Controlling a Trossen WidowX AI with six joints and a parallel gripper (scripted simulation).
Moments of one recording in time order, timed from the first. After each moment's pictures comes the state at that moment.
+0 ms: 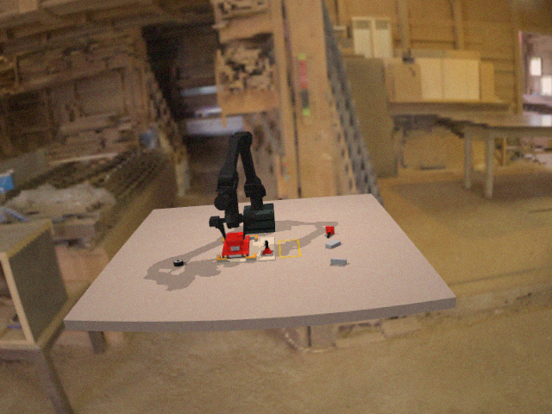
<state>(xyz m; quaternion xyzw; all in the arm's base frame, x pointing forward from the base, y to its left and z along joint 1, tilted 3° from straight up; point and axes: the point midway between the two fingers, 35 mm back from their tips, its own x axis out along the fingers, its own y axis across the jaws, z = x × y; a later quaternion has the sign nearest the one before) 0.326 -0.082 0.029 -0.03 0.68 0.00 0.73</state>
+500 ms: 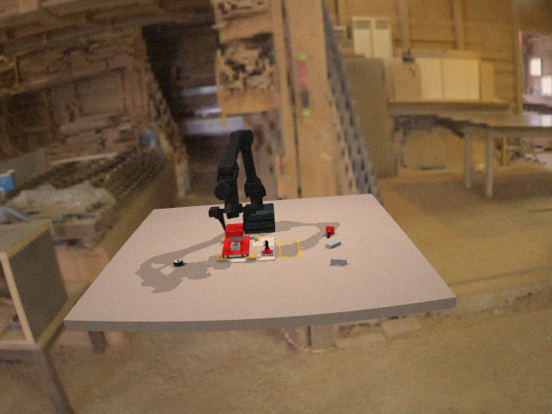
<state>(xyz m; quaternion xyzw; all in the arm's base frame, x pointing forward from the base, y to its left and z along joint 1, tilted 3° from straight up) 0.325 -0.077 0.068 -0.03 0.68 0.00 0.74</state>
